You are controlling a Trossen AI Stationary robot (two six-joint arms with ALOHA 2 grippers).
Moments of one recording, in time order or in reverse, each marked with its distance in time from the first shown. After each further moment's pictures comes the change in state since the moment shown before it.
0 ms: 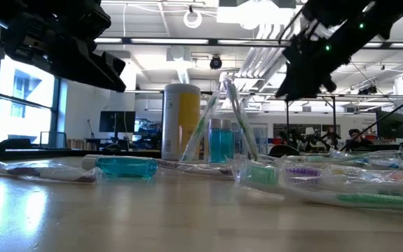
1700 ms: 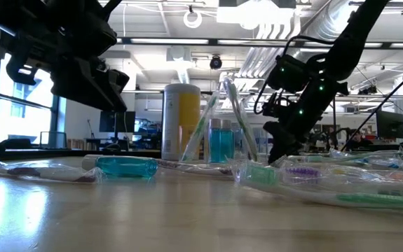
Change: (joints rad) left arm 0.000 0.126 0.002 0.033 -0.001 0.023; right arm -0.159 0.570 0.002 0.257 -0.128 -0.202
